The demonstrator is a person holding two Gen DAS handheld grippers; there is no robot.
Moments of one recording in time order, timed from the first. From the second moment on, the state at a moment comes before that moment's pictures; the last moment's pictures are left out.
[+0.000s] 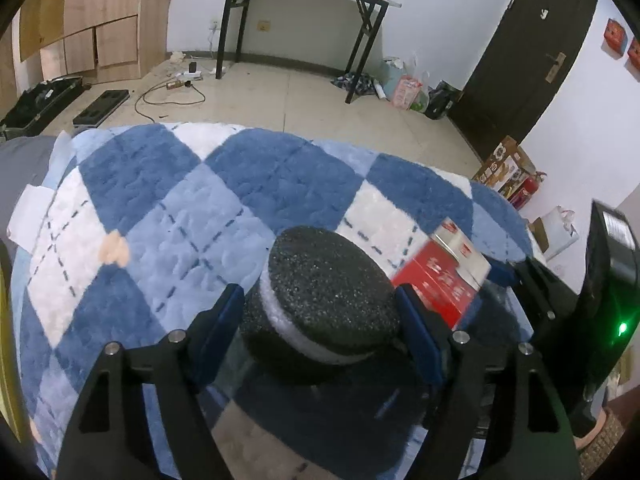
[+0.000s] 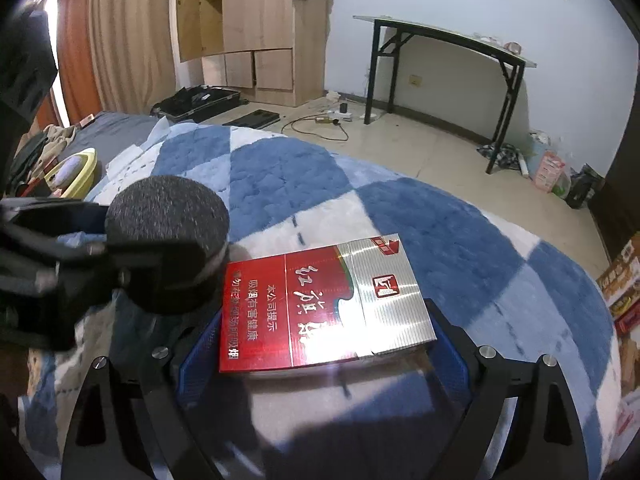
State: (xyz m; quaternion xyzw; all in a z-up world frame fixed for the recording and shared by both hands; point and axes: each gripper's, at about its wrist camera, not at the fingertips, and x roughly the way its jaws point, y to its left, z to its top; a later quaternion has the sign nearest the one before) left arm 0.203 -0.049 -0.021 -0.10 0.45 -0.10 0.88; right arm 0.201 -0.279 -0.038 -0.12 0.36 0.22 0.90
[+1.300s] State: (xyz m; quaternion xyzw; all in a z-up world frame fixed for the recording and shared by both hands) left arm 0.127 0.351 -0.015 -0.16 0.43 0.11 0.88; right arm 0.100 0.185 0.015 -0.29 0.35 0.45 0.77
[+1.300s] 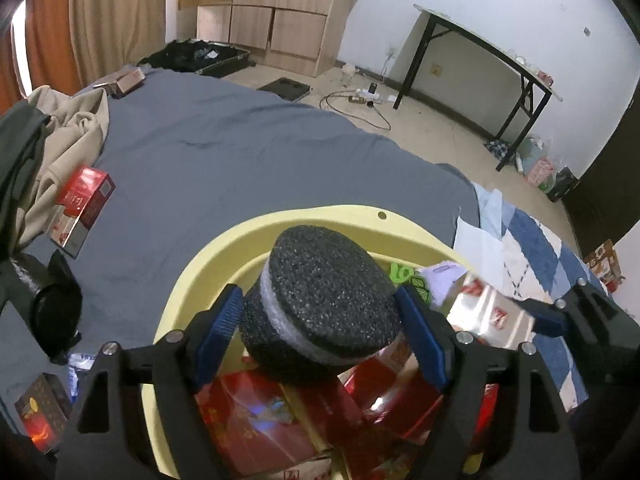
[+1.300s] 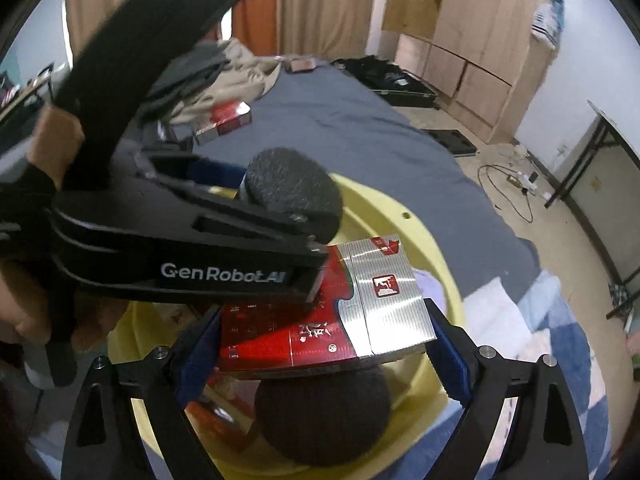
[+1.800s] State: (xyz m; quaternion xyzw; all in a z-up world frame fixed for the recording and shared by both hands) left arm 0.084 0.341 0.041 -0.14 0.37 0.15 0.91; right arm 0.071 0.147 0.041 -0.27 0.30 0.47 0.78
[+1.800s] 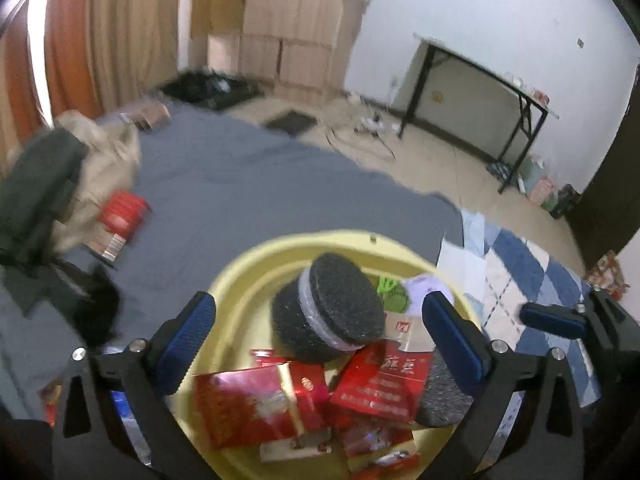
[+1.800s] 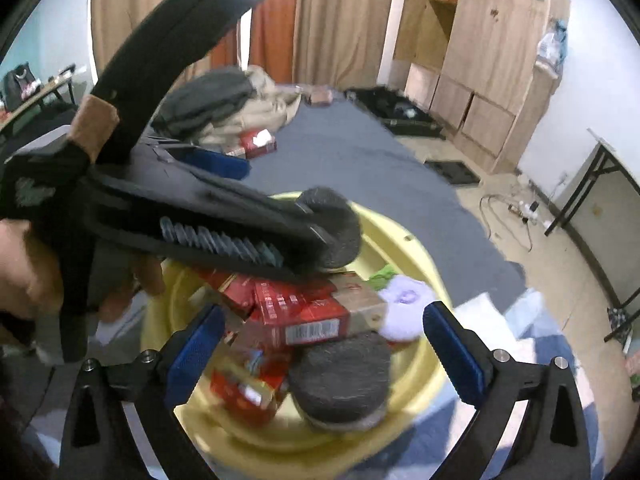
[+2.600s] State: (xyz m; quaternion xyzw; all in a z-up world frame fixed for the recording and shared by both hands) left arm -0.018 0.171 -0.075 -0.22 0.37 0.40 0.81; right arm 0.114 0.003 -0.054 -0.21 0.32 0.45 0.81
